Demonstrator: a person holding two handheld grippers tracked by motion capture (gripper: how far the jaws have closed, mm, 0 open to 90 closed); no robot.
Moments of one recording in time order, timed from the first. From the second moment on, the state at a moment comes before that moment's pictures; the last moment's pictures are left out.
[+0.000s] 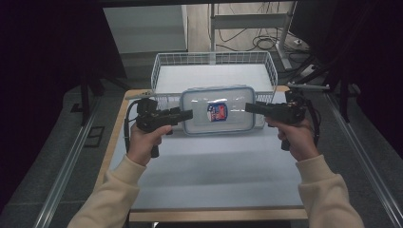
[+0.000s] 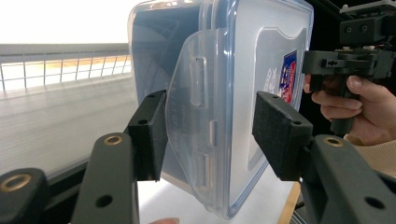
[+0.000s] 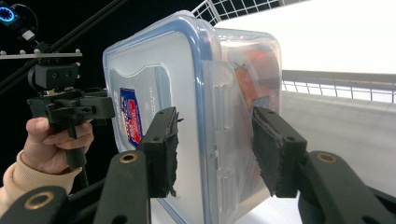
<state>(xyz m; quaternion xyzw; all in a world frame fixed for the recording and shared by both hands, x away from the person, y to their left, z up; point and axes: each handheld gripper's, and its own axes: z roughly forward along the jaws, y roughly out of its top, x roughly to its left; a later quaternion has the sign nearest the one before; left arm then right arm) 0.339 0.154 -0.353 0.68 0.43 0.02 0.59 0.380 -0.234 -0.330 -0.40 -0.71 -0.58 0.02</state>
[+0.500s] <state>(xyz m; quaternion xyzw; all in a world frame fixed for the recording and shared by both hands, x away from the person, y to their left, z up) 0.353 0.158 -0.338 0.68 0.43 0.02 0.59 0.395 -0.230 -0.317 -0.40 -0.71 -0.58 0.02</state>
